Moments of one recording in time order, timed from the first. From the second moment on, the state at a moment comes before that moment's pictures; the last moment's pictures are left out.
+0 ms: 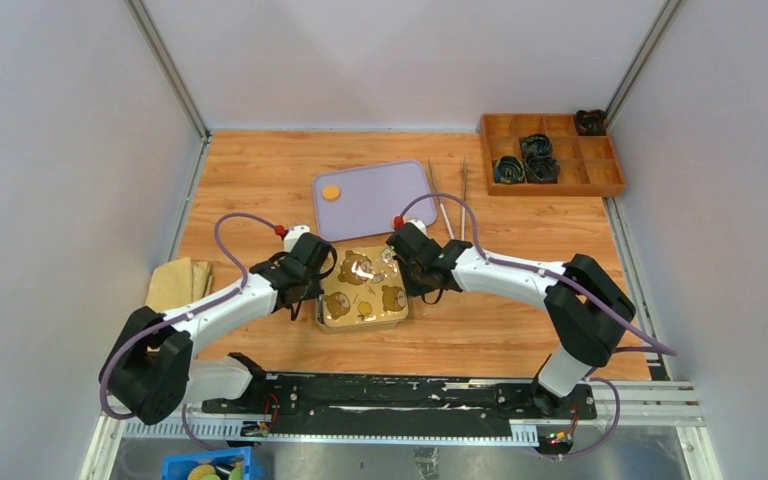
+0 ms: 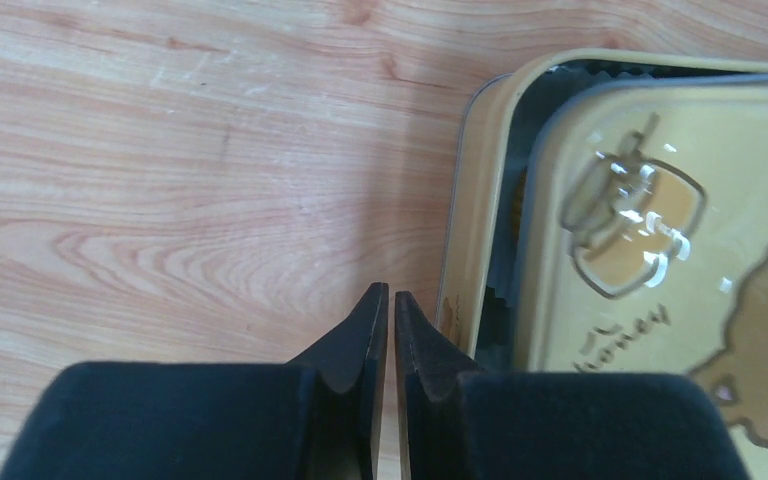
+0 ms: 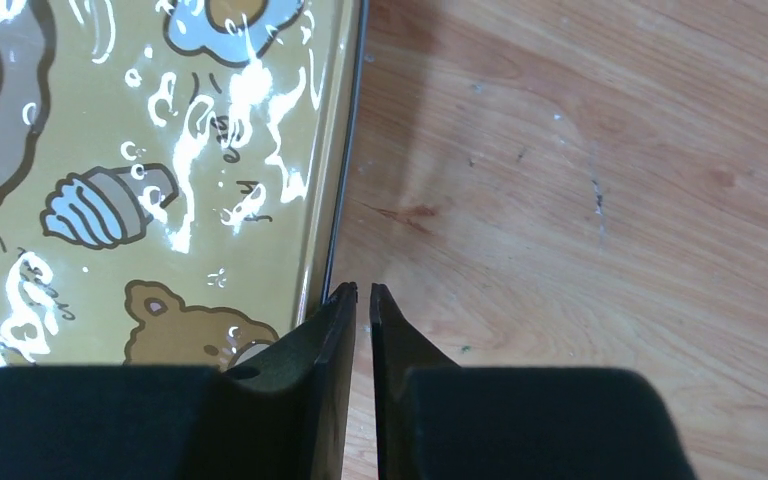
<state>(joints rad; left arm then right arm) -0.57 1.23 0.60 -0.43 -0.41 -0.65 0.90 1.63 1.04 -0.46 0.18 0.50</state>
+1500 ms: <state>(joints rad) -0.70 0.99 0.67 -0.53 -0.39 -0.68 0.97 1.67 1.15 -0.47 0.13 0.47</state>
